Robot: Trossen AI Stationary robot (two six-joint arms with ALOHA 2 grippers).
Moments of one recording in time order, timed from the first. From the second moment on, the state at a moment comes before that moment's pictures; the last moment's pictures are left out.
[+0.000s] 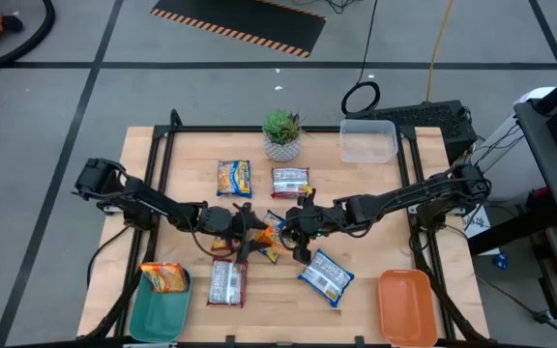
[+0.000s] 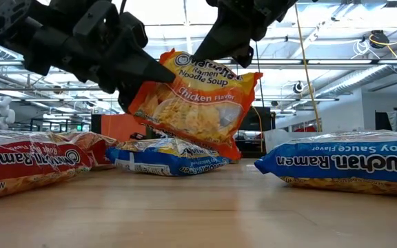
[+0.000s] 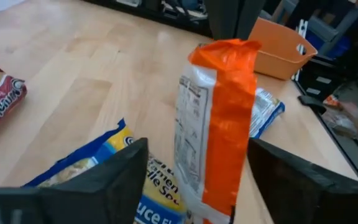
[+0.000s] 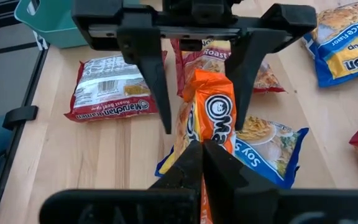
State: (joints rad) left arm -0.20 1.58 0.52 0.74 -0.05 -0.32; right arm 0.18 1.63 1.13 -0.19 0.07 0.34
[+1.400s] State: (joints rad) left arm -0.40 0.89 0.67 -0.06 -0.11 -0.35; right arm 0.36 1.35 1.13 -0.40 0.27 0.35
